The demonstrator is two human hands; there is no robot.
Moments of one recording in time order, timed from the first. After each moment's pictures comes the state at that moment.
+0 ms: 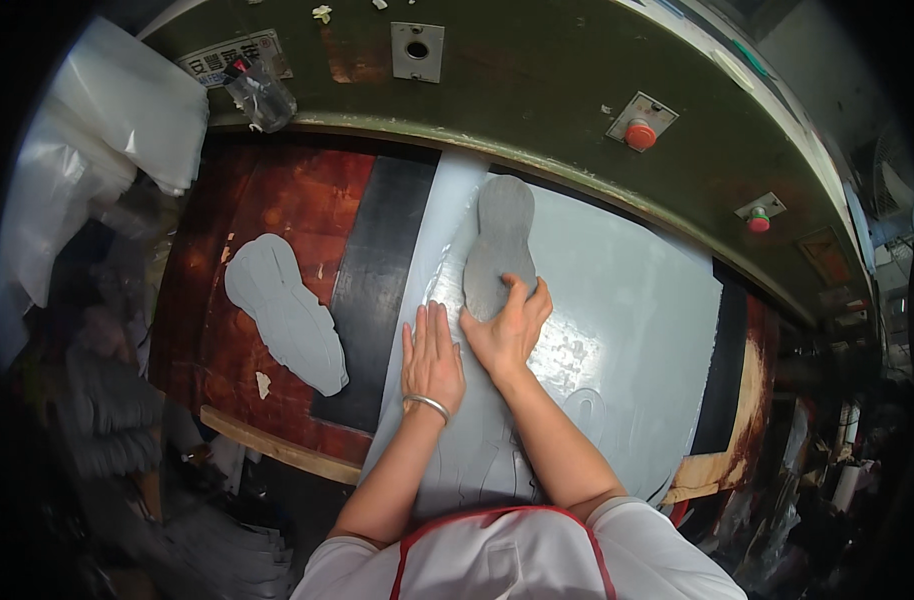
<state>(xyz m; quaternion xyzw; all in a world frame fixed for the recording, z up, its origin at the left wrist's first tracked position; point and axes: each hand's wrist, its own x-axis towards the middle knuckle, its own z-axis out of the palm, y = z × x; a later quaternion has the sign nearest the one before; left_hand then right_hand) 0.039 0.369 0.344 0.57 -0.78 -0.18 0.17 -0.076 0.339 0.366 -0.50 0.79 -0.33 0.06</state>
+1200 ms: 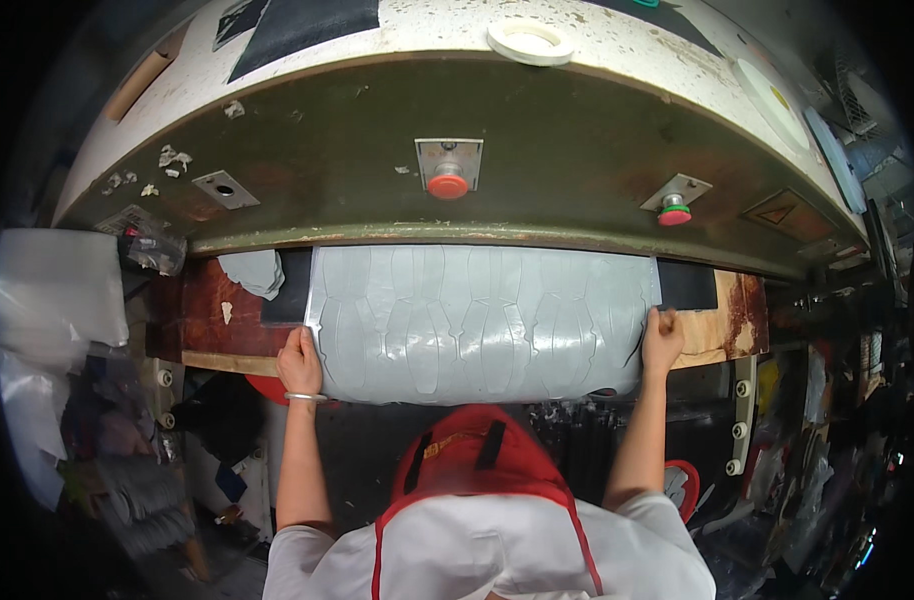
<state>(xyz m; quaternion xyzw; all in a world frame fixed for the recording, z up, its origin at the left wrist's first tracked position) 0.078 0.268 0.370 0.69 -0.66 -0.17 0.24 -0.452 0.440 0.376 -0.16 0.89 -0.42 0.07</state>
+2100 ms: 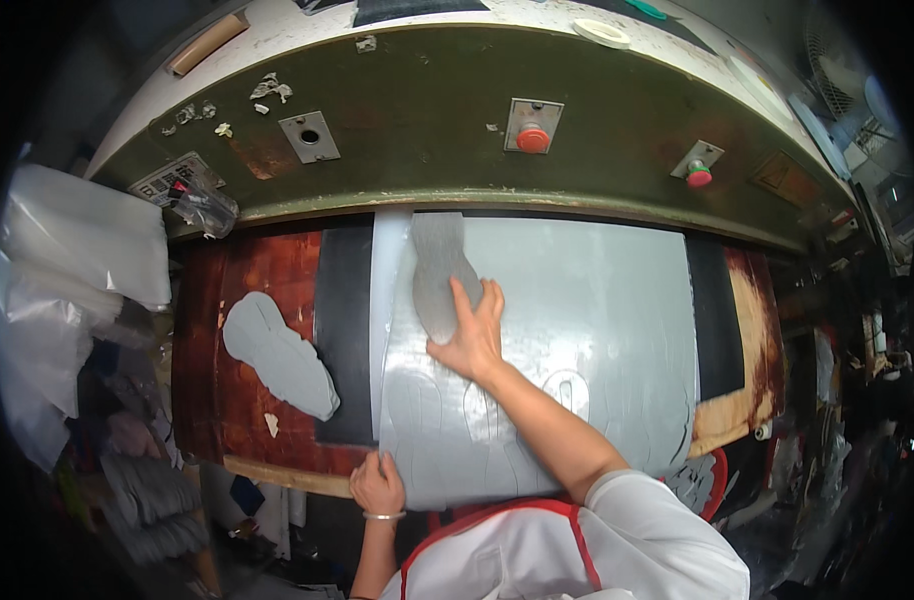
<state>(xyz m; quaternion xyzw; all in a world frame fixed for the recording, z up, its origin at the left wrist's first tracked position) 0.153 0.498 0.424 0.67 -0.70 -0.16 0.15 -0.085 0.352 0.426 -0.56 0.77 -0.26 0.17</state>
